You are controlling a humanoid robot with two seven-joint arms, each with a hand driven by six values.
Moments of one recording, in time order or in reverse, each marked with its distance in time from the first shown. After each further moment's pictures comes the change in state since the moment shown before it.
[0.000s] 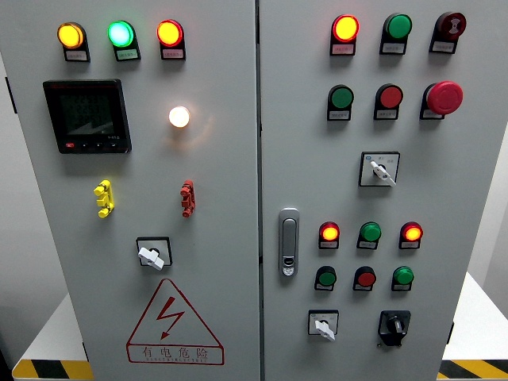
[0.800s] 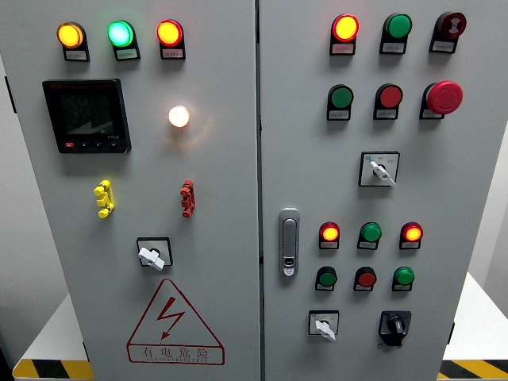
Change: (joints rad) left arm 0.000 0.000 -0.001 0.000 0.000 0.000 0.000; right arm -0.190 0.002 -0.171 0.974 0.009 -0.313 0.043
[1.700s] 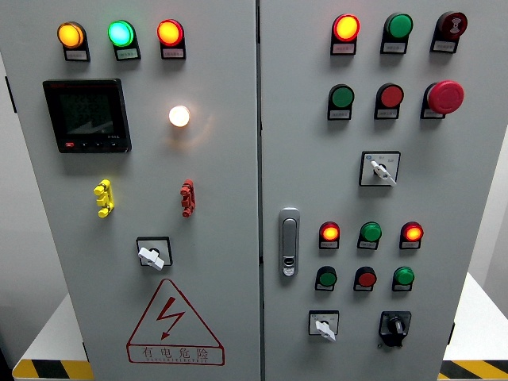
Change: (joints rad) left arm 0.000 0.000 0.001 0.000 0.000 0.000 0.000; right arm 0.302 -0.017 0.081 0.166 -0.035 -0.024 -0.136
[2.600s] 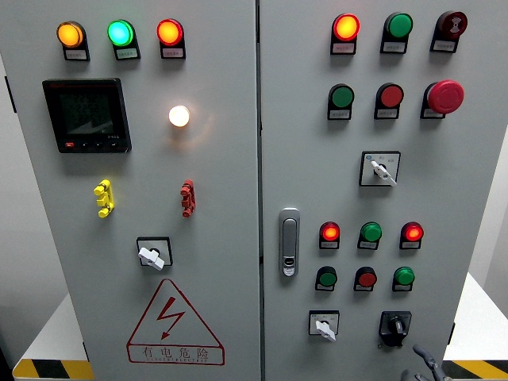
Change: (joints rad) left arm 0.000 0.000 -0.001 0.000 0.000 0.000 0.000; right arm 0.164 0.014 -0.006 -0.071 0.001 0.000 -0.042
